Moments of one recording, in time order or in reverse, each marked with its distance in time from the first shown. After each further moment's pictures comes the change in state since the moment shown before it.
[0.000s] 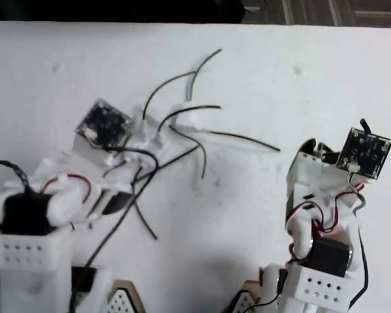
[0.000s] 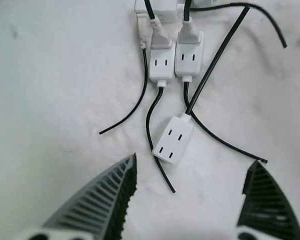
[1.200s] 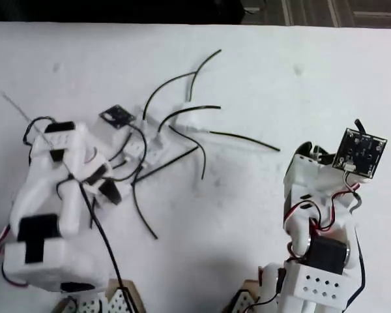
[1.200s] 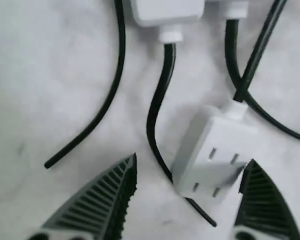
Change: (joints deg) left arm -10.3 59.5 -5.8 -22.3 -15.3; right arm -0.4 0.0 1.8 0.0 0.0
